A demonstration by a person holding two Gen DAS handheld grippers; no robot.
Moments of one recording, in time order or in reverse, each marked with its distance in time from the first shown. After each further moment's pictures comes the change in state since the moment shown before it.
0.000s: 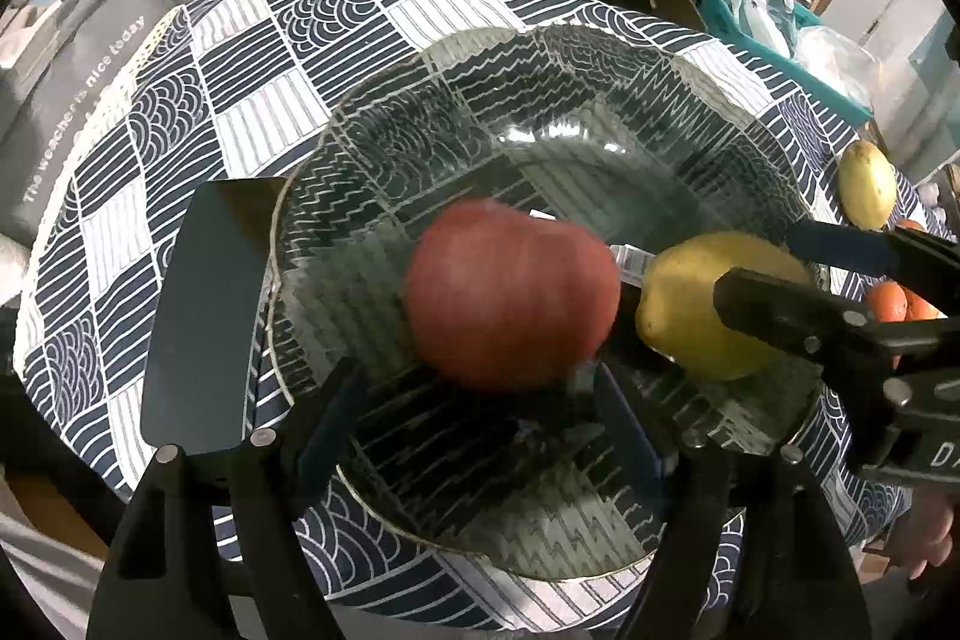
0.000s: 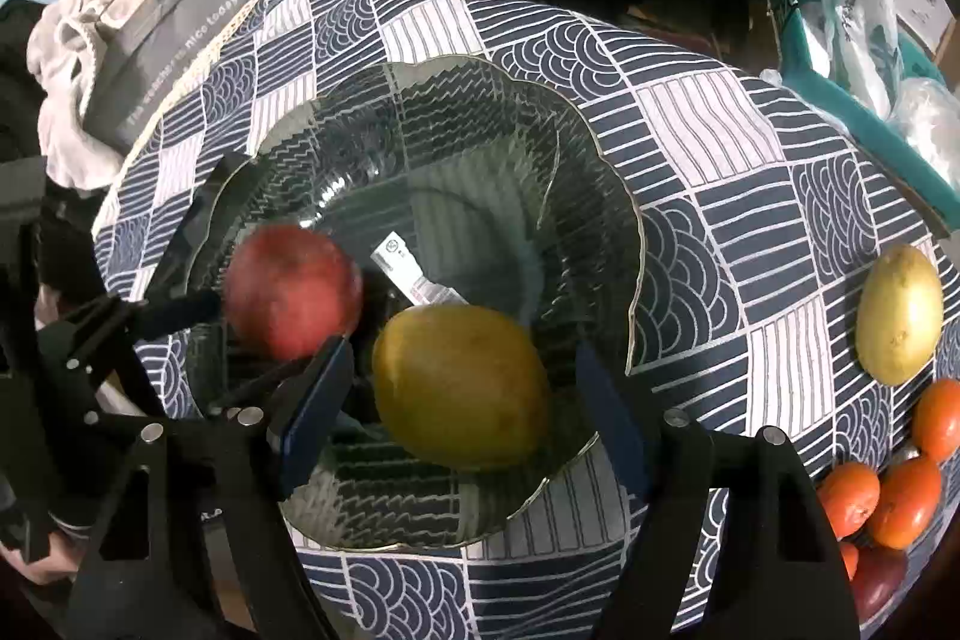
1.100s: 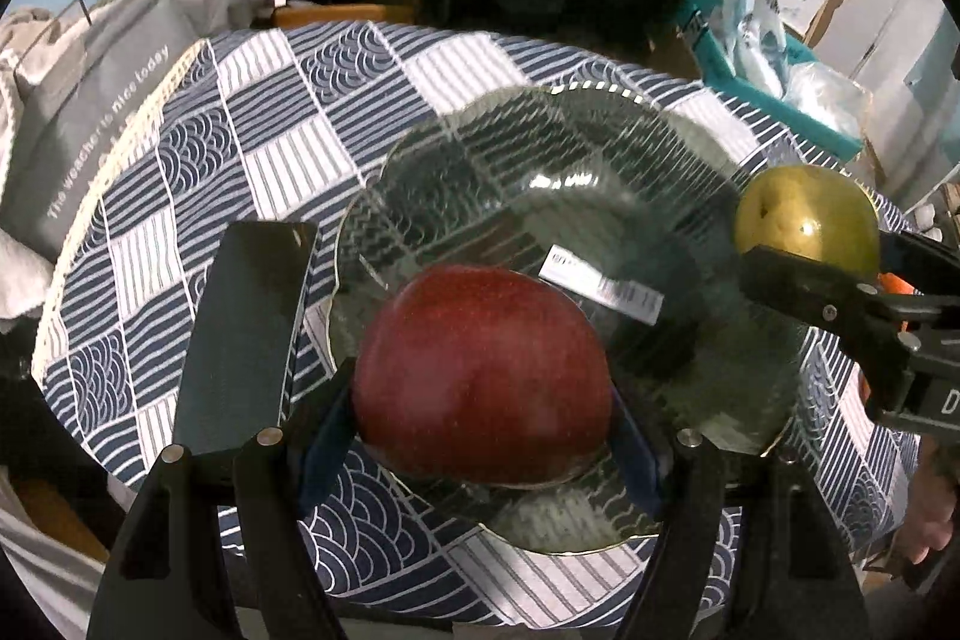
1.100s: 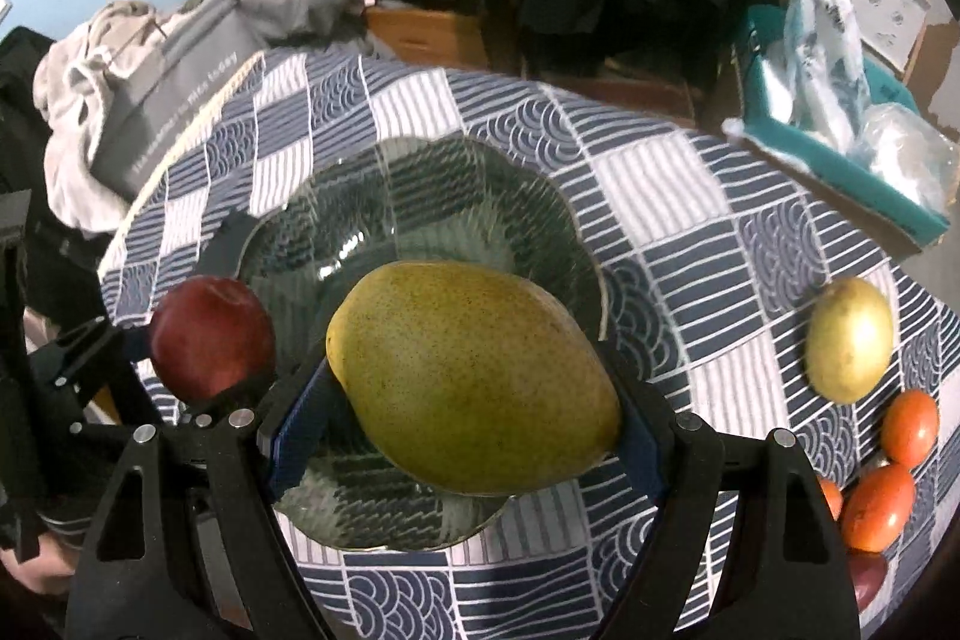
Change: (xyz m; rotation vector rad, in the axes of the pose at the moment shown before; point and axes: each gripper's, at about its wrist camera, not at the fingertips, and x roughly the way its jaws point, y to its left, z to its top) left arm -0.023 0.003 0.003 -0.016 -0.073 0.005; right arm -0.032 -0.009 0.006 0.014 -0.114 -0.026
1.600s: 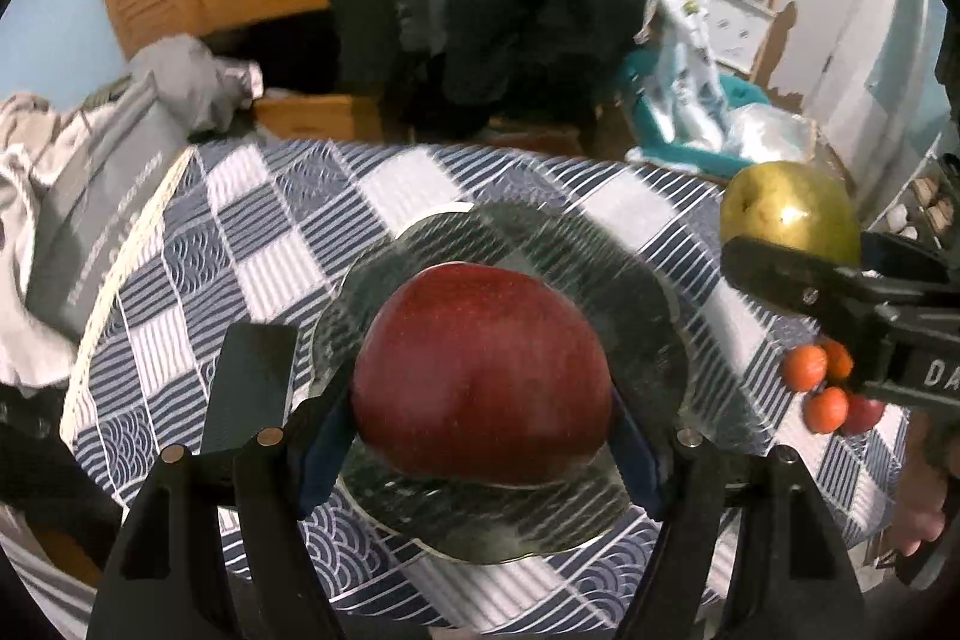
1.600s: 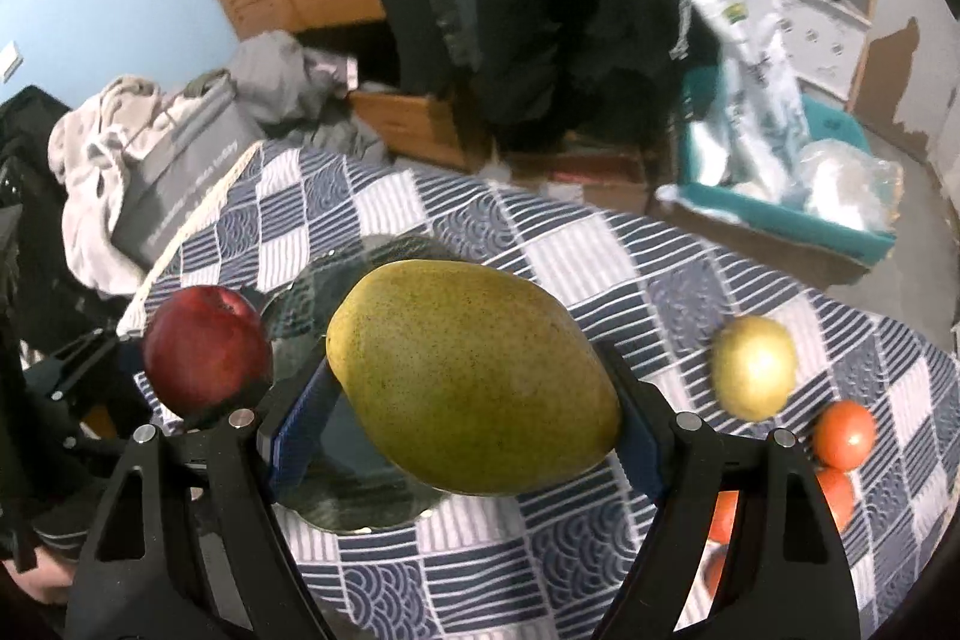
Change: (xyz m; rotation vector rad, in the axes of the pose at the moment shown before) left arm -0.059 -0.035 0.021 0.069 -0.154 -0.020; right arm -0.073 -0.020 0.005 0.042 -0.171 -0.020
